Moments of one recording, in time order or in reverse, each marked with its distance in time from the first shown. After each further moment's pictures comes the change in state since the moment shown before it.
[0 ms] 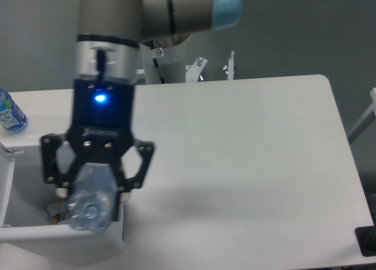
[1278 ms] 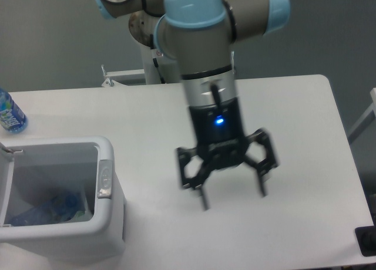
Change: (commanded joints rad) arm 0.304 0.106 -0.234 -0.170 0.379 0.472
